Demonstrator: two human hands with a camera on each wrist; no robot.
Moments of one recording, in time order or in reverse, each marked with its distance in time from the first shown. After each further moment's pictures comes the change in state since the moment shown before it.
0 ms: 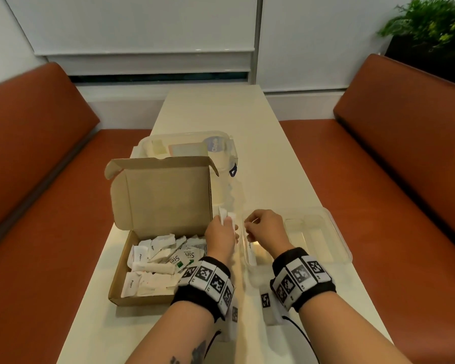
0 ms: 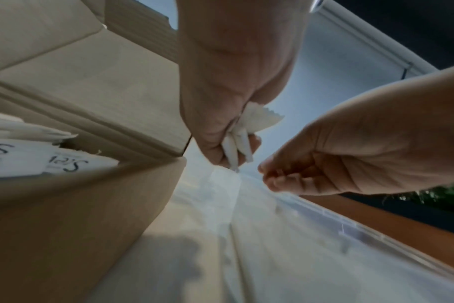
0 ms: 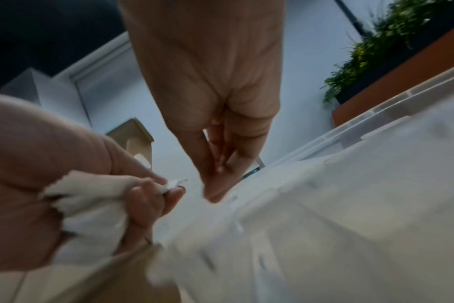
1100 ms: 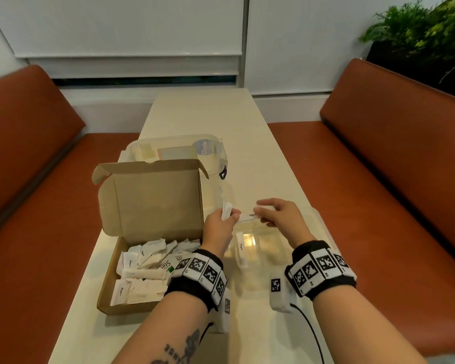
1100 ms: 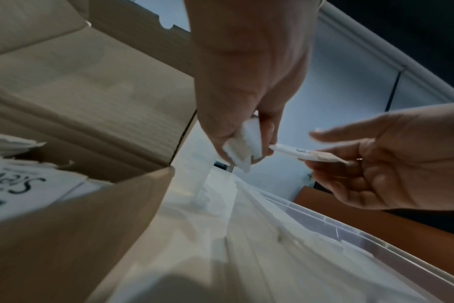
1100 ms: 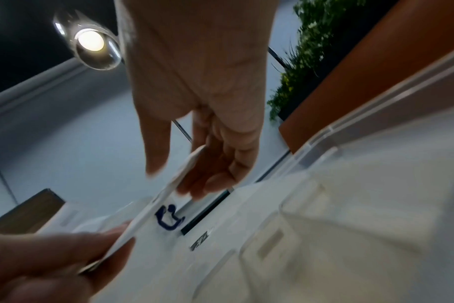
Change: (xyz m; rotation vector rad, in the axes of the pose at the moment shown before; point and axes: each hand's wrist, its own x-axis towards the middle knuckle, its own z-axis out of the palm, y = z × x) left_hand 0.013 0.007 0.009 -0.056 -0.191 0.098; right_hand 0.008 0.010 -0.055 0.332 0.018 0.003
